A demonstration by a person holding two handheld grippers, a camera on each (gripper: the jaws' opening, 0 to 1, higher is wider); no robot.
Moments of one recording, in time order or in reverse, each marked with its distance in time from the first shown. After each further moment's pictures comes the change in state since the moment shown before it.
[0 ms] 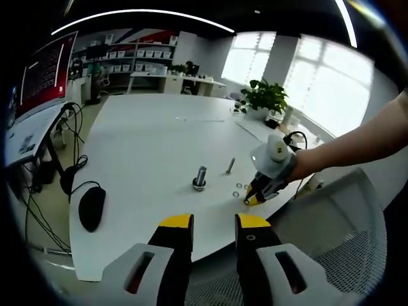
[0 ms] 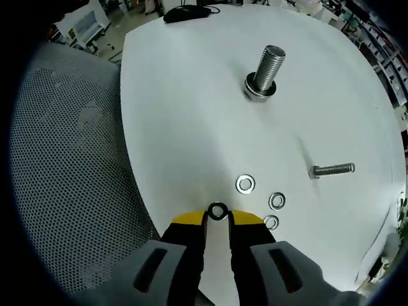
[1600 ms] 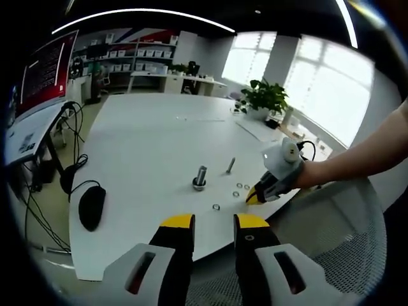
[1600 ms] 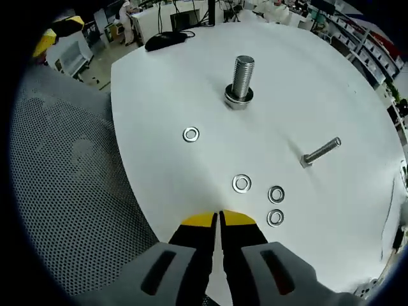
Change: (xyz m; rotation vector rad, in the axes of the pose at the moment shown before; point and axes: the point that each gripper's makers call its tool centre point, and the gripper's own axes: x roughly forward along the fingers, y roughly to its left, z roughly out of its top) left arm -0.001 0.002 0.000 -0.009 -0.001 0.004; right arm -0.002 0.002 0.001 0.177 -0.218 -0.046
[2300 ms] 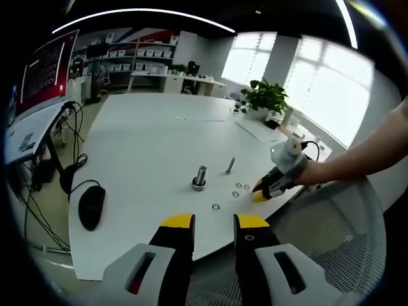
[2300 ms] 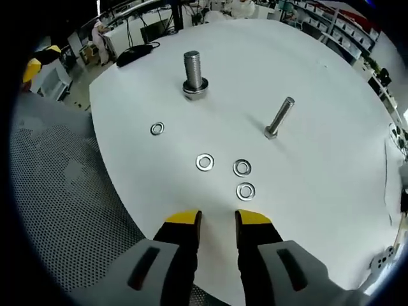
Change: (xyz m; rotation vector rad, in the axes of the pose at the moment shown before) left arm 0.000 -0.001 0.000 0.001 0.001 -0.006; right arm -0.010 -0.033 -0.020 0.153 -0.016 -0.082
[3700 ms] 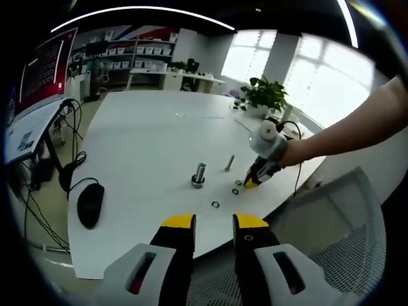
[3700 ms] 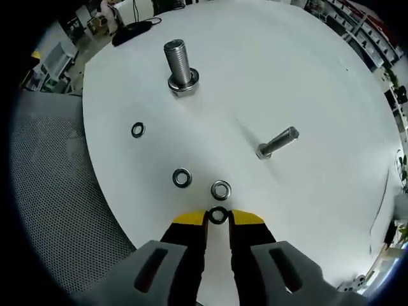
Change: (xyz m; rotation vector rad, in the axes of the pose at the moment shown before) left arm 0.001 0.000 -0.003 -0.004 0.019 -0.004; right arm 0.011 -0.022 0.019 -0.142 0.199 0.029
